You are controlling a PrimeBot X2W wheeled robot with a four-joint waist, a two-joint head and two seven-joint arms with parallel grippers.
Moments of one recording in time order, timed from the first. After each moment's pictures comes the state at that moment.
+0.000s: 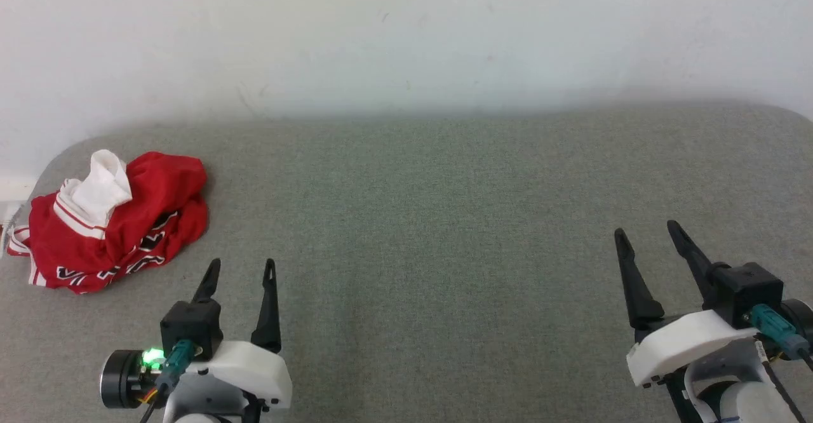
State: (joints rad) left arm 0.01 0.06 -0.01 0.00 -0.01 0.01 -0.03; right arm -0.01 -0.06 -0.02 -0.01 0.06 0.13 -0.03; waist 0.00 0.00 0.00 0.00
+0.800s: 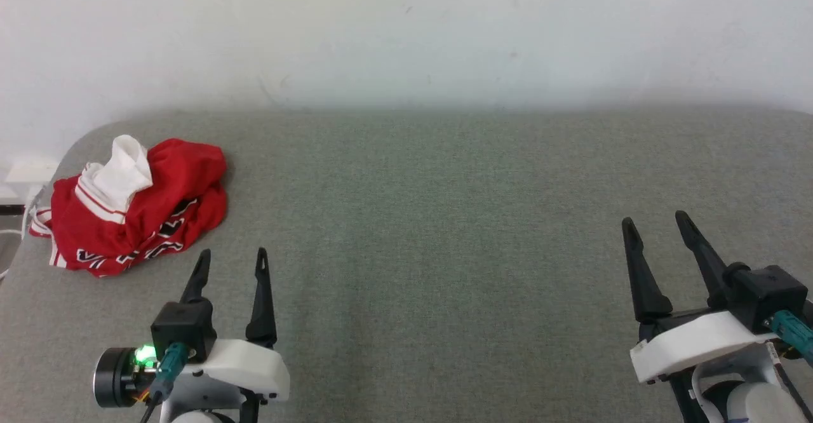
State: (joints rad) left arm 0.01 0.06 -0.01 -0.02 -0.02 0.05 -0.07; right arm -0.01 -0.06 -0.02 -0.05 0.12 0.13 -0.07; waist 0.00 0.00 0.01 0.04
